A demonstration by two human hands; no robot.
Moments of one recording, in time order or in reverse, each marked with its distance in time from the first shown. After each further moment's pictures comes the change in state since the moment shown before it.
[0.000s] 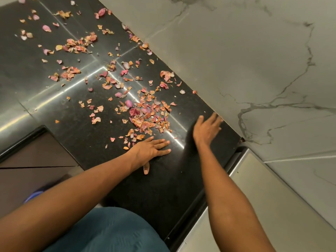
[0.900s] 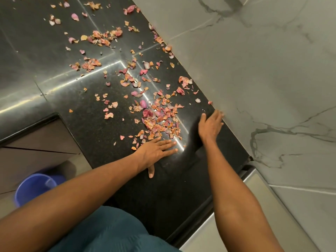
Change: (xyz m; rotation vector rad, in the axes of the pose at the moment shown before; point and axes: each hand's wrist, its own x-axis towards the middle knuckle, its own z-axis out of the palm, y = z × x) left_hand -0.005 -0.007 0.007 -0.092 0.141 -0.083; right_hand 0.038 -0.051 0.016 -0.025 -0.140 -0.179
